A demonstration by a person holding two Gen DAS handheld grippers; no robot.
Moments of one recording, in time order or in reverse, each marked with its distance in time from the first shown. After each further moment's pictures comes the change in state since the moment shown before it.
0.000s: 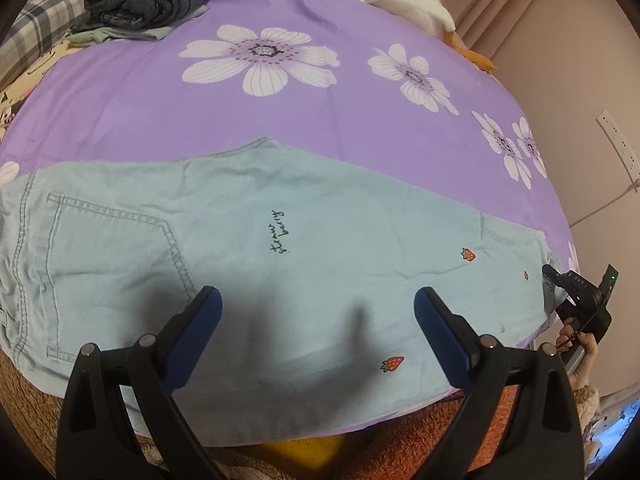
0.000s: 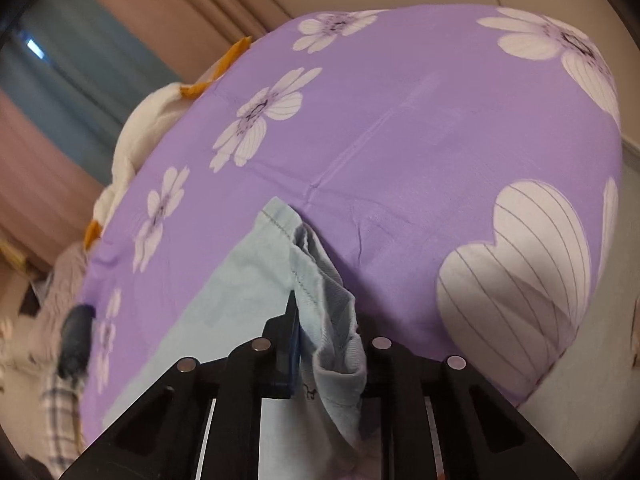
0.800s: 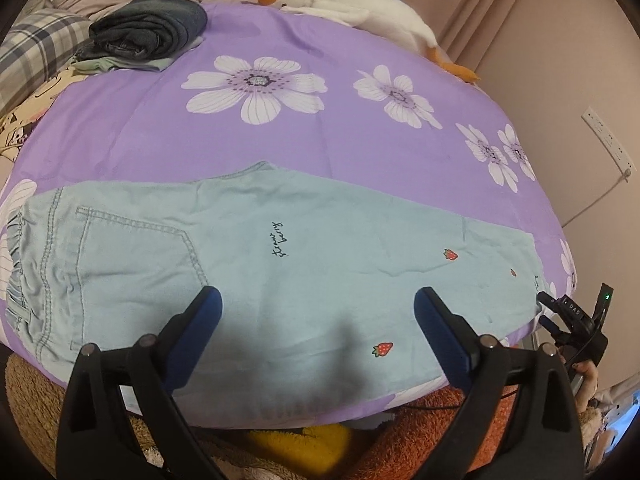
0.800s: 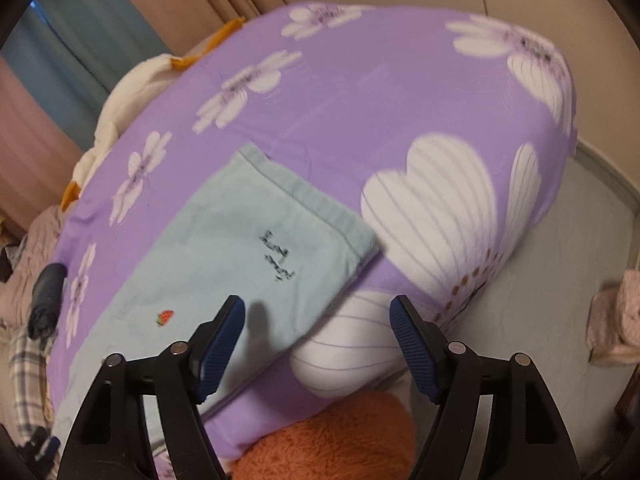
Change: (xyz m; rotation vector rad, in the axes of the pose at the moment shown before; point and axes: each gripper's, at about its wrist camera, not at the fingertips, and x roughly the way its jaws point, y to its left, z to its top) left arm -0.029 -0.006 -0.009 0.049 -0.088 -0.004; right arm -0.025 -0.013 -0.029 -0.083 0.071 -0.126
